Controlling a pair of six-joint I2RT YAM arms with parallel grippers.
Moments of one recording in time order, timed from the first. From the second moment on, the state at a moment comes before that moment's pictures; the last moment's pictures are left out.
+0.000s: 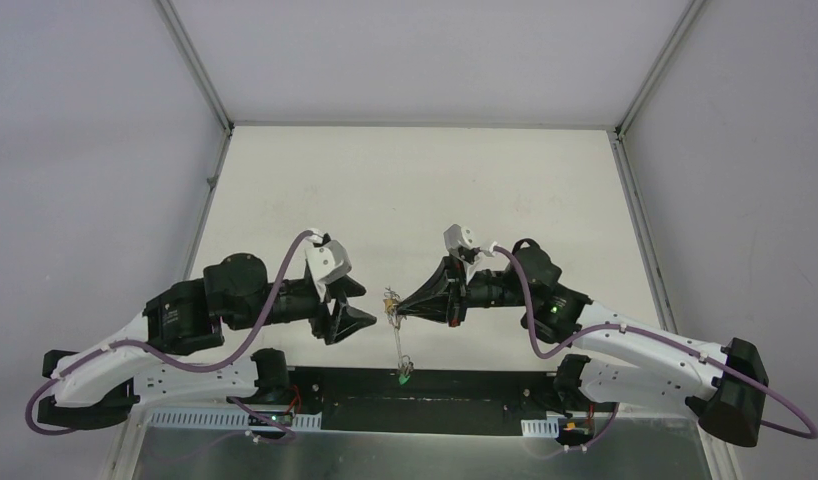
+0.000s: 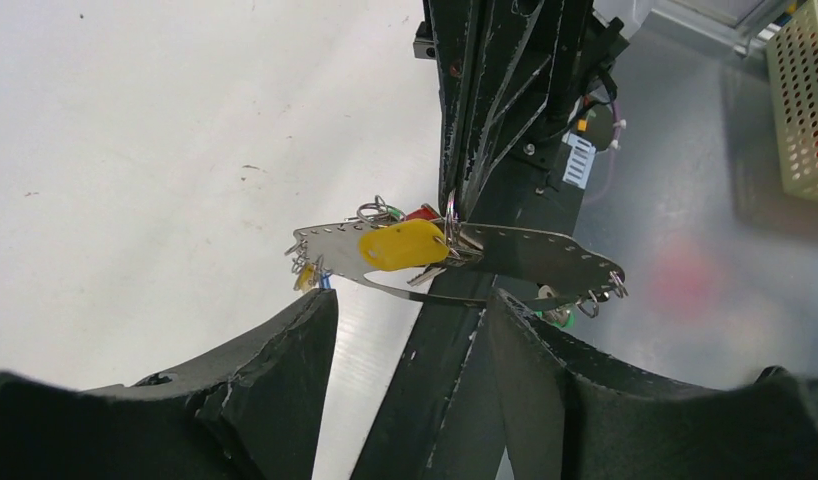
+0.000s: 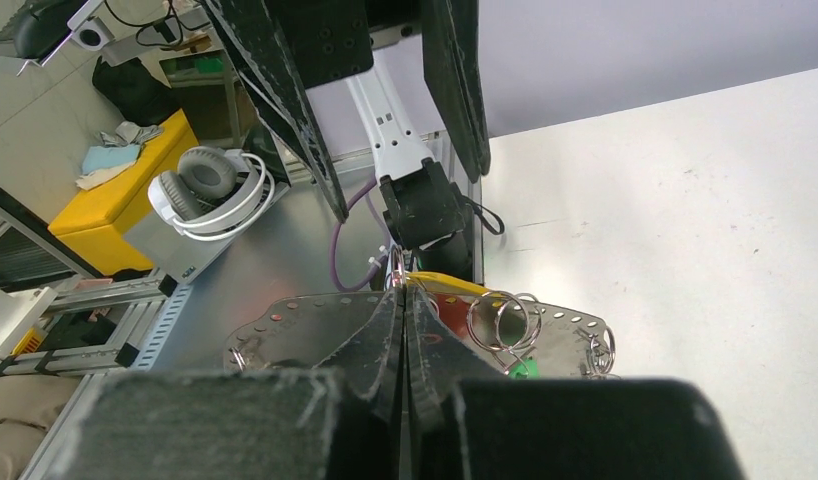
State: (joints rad) left arm -1.24 0.67 1.12 -0.71 -0.01 -0.16; right arm 1.06 0.95 0.67 0.38 -0.60 0.36
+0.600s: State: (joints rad) left arm -1.24 0.64 0.92 -0.52 -0.06 -0.56; right arm 1.06 0.94 0.67 0.38 -0.58 0.37
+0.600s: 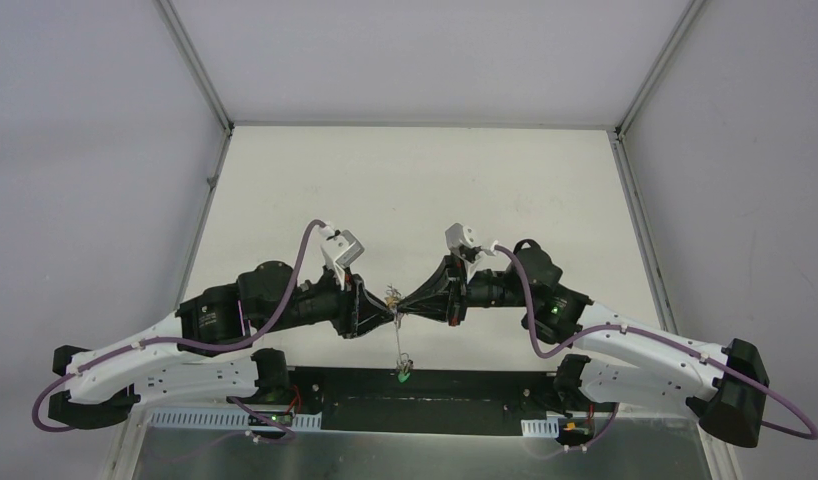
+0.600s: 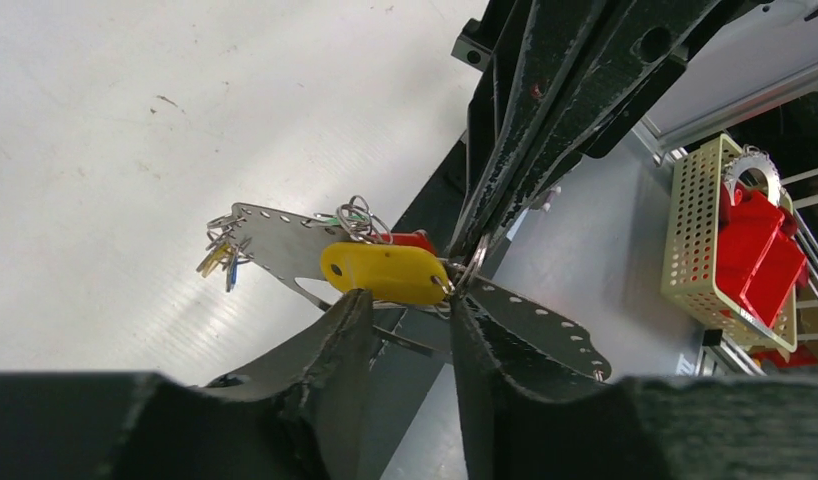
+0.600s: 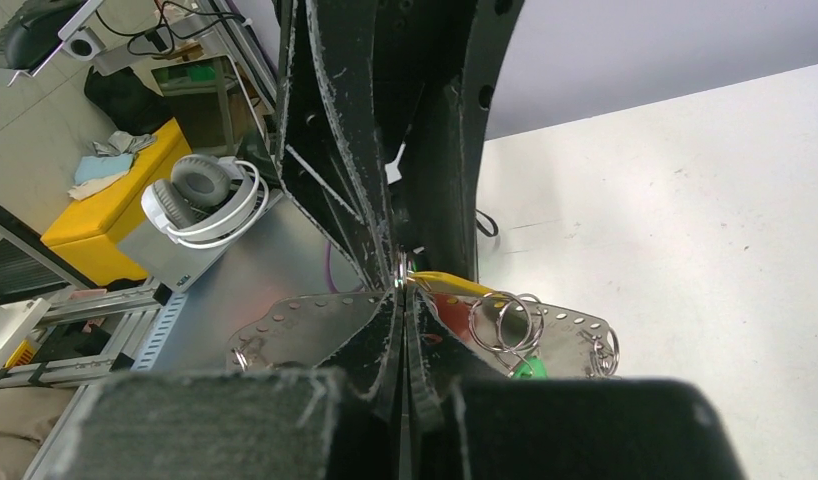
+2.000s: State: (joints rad) left arm -1.24 0.59 0.88 -0.45 0.08 -0.45; right arm 1.07 0.94 0.65 0.40 -0.58 0.38
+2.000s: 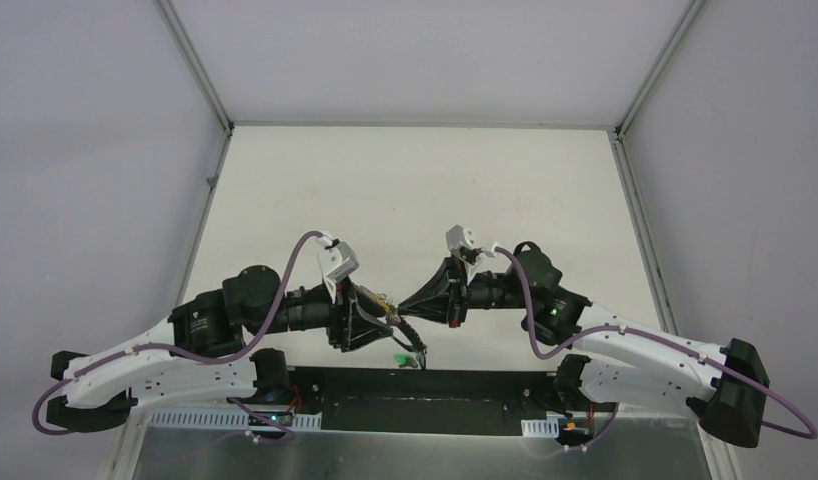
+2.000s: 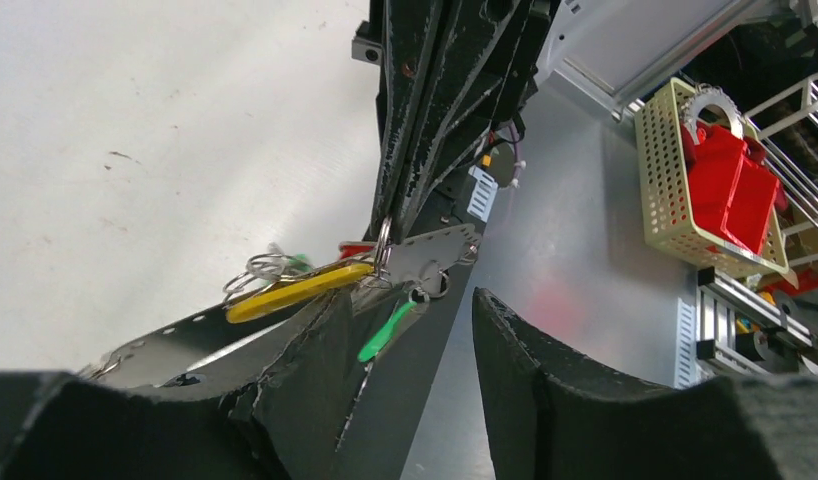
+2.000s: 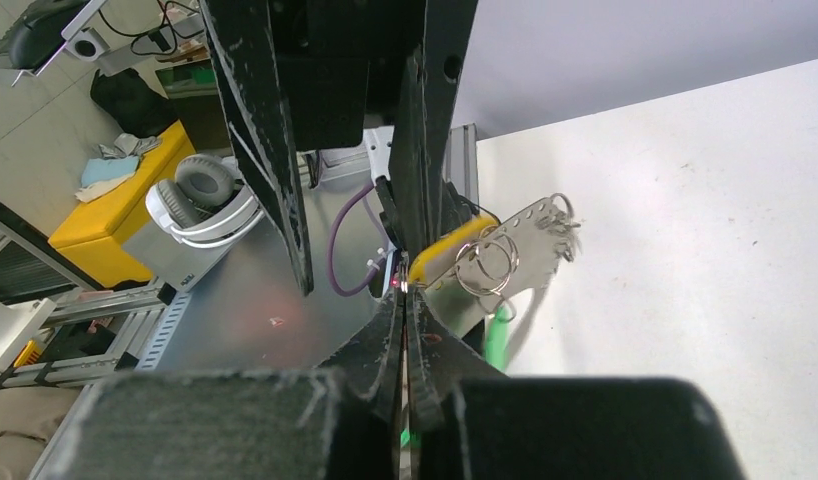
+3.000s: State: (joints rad) left arm -1.24 0.65 0.87 -0.47 -0.12 -0.58; right arm 0.83 1.27 0.77 -0.05 -0.30 0.23
